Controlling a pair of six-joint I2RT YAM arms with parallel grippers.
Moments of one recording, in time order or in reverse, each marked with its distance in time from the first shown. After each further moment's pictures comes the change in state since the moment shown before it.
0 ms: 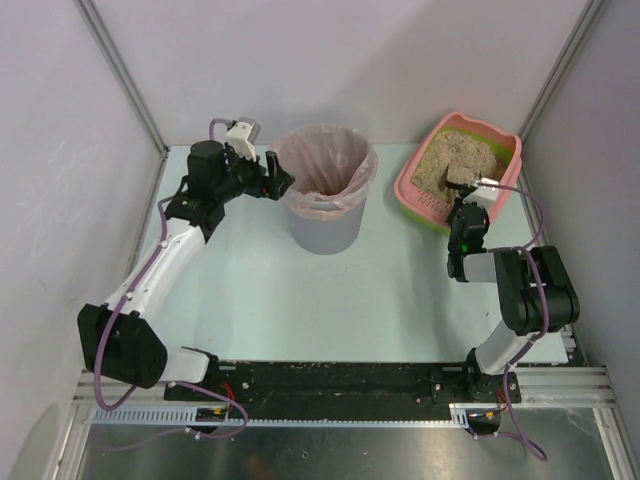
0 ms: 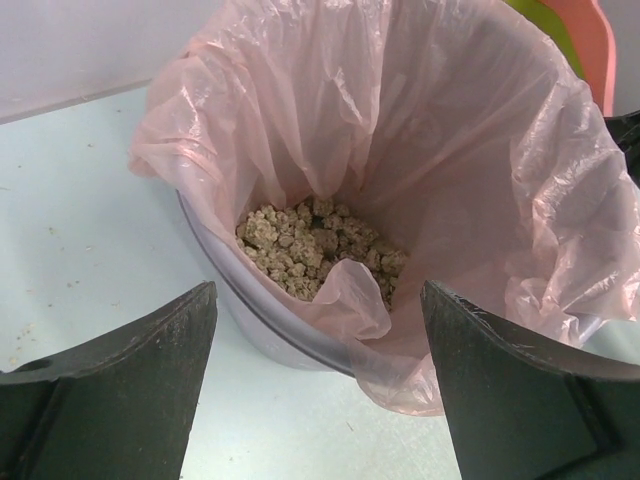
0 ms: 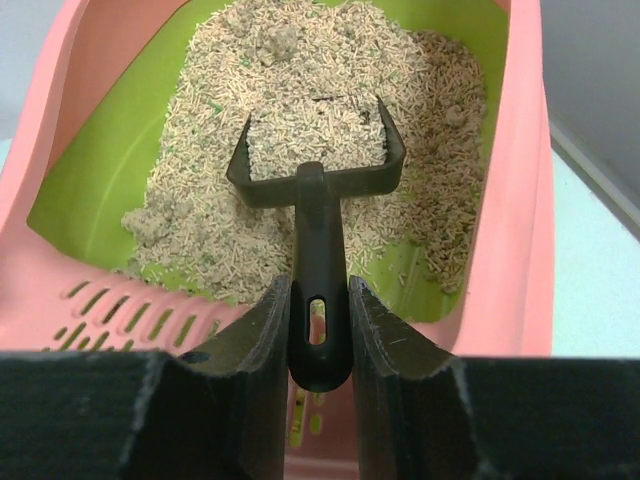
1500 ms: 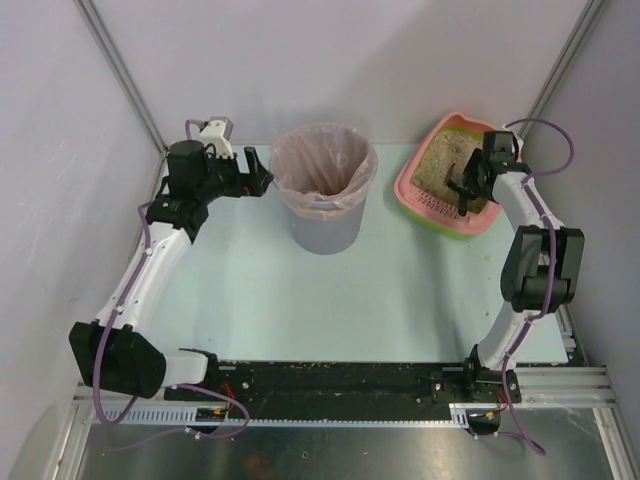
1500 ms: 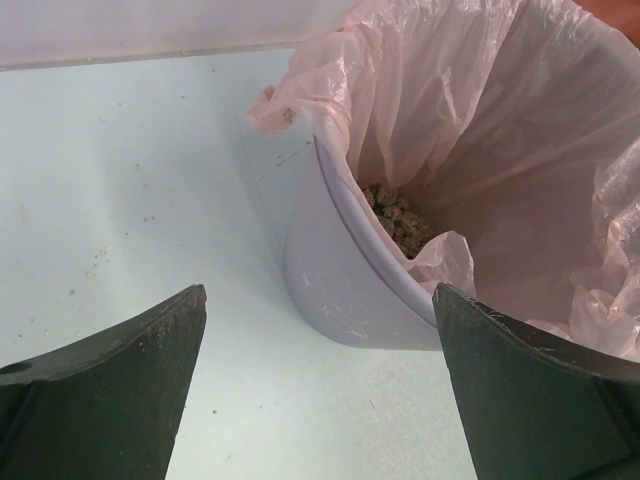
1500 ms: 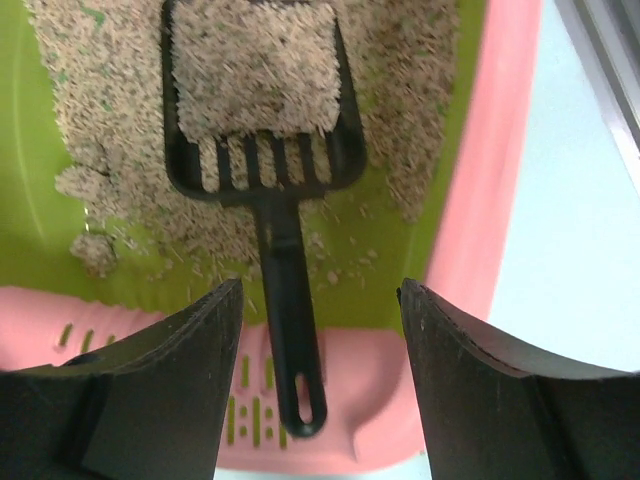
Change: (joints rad) left arm 0.090 -0.064 0.021 -0.143 -0.115 -0.050; right arm -0.166 0.134 0.879 -1.459 -0.207 0.223
